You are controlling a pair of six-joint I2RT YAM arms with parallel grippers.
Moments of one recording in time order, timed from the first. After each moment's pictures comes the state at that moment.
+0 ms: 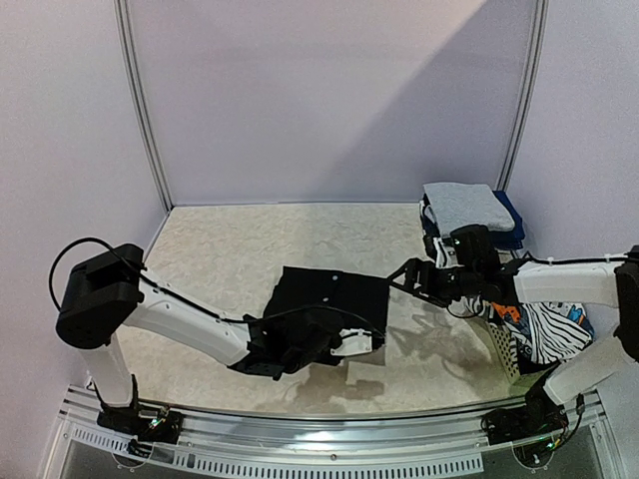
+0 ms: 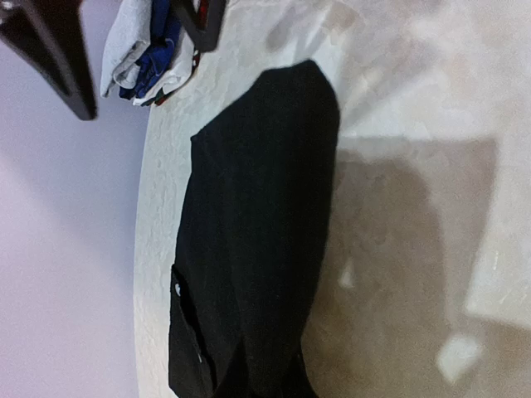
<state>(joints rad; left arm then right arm) -1.26 1.88 0.94 0.31 -0.55 0.77 0.55 1.40 0.70 0.05 -0.33 0.73</state>
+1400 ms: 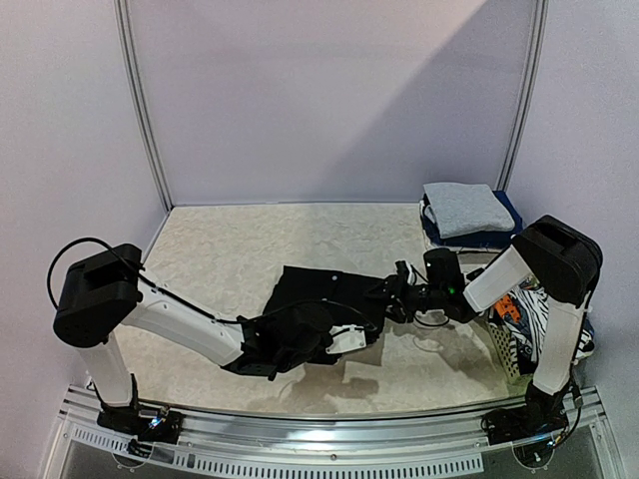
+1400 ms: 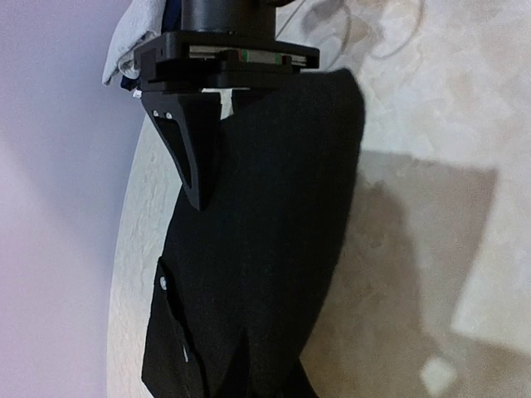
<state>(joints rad) -1.24 1.86 0.87 0.41 -0.50 0.68 0.55 1.95 0.72 0.69 -0.61 1.16</state>
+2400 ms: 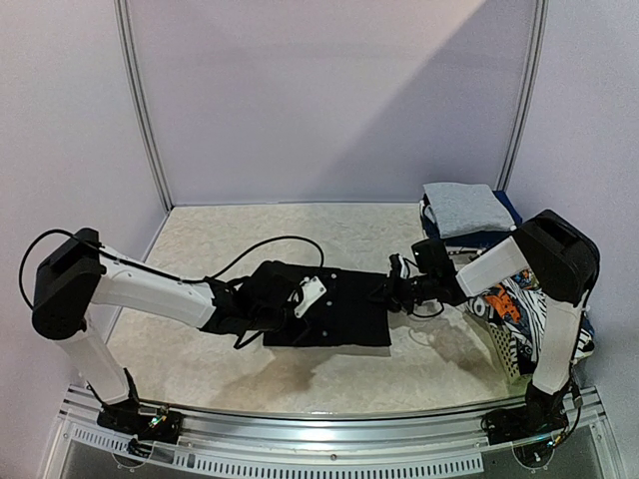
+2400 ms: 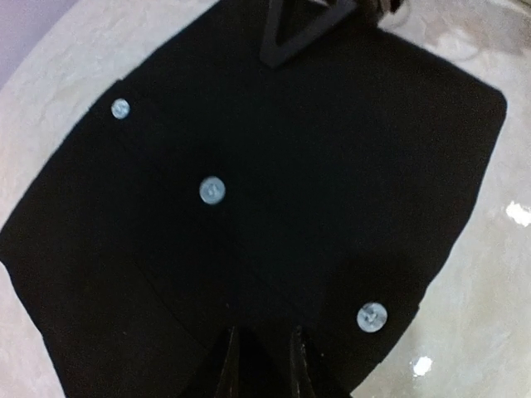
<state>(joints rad) -1.01 1.70 0.86 0.07 -0.16 0.09 0.55 1.97 0.88 0.37 -0.53 0.94</state>
